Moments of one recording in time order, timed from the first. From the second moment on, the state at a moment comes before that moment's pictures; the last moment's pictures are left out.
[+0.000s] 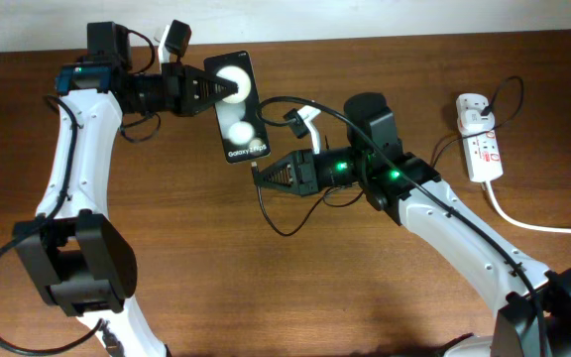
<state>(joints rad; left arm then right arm) 0.05 2.00 1.88 -1.04 1.52 0.04 0.44 1.58 1.11 -0.04 -1.12 0.64</state>
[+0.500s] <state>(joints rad) 0.02 2.00 1.88 -1.03 1.52 0.04 0.43 1.58 1.11 -0.04 -1.11 0.65</state>
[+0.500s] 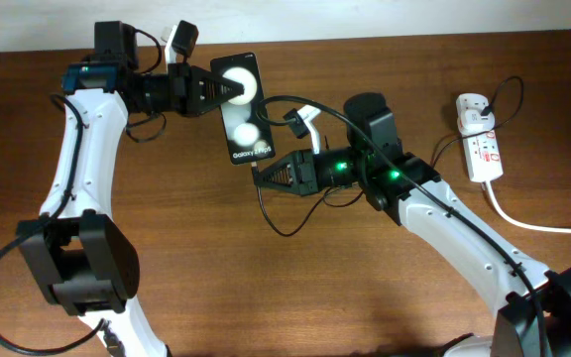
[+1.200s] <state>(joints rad) 0.02 2.00 1.88 -1.03 1.52 0.04 0.43 1.58 1.11 -0.03 -1.12 0.65</state>
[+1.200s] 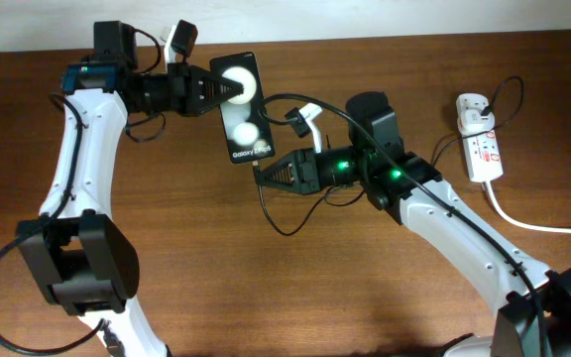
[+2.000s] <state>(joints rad) 0.01 2.00 1.88 -1.02 1.52 0.03 0.41 1.58 1.10 0.02 -1.14 0.70</state>
